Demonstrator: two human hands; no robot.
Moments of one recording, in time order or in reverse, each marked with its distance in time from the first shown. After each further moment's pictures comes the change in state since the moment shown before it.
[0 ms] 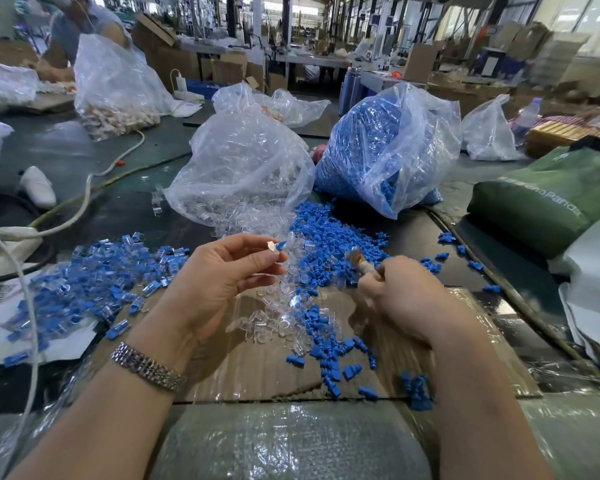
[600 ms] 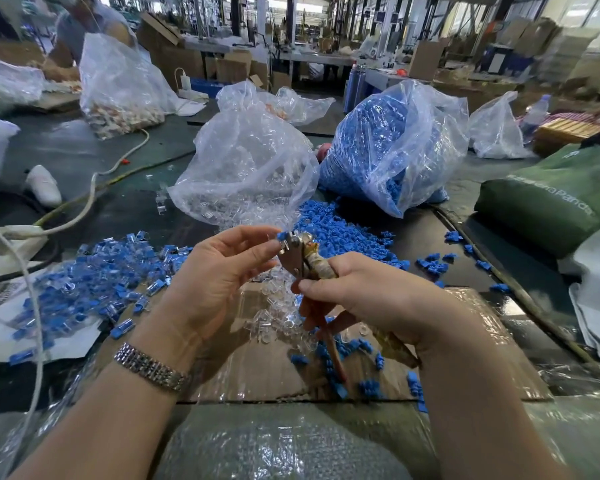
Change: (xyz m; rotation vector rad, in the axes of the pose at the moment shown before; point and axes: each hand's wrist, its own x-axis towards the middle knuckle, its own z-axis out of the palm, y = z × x) left_hand 0.003 -0.002 0.002 -0.042 0.034 0.083; right_hand -0.034 -0.056 -0.006 0.509 -0.487 -0.290
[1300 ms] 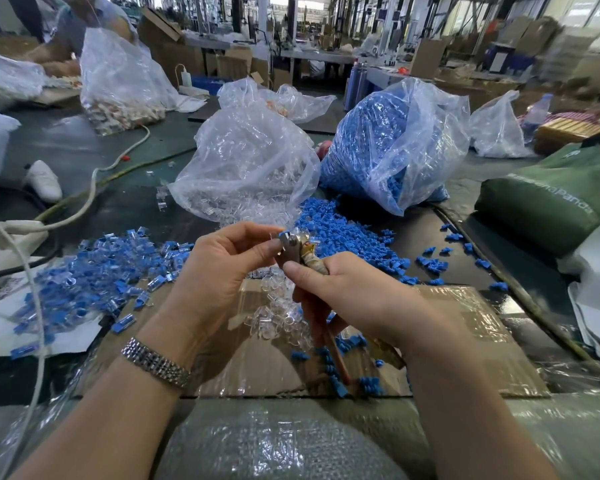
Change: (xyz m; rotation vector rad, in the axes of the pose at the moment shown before) left_hand -0.001 -0.004 0.001 0.247 0.021 0.135; right_hand 0.007 0.003 0.014 -0.036 0.115 -0.006
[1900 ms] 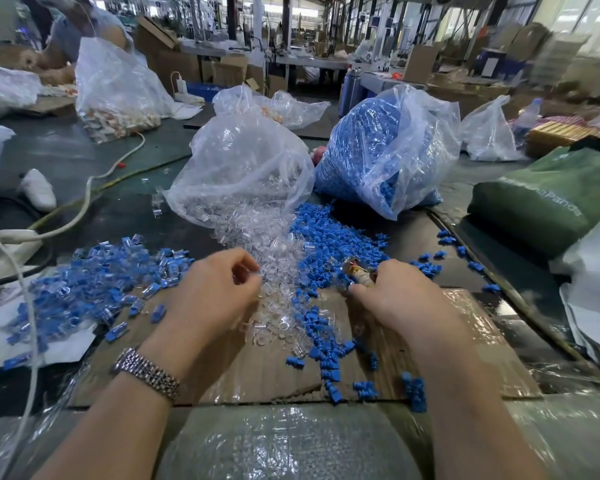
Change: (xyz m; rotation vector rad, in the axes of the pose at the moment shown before) left_hand -0.001 -0.011 -0.008 1.003 0.102 0.010; right_hand 0.011 0.047 -0.035 -0.693 0.409 0.366
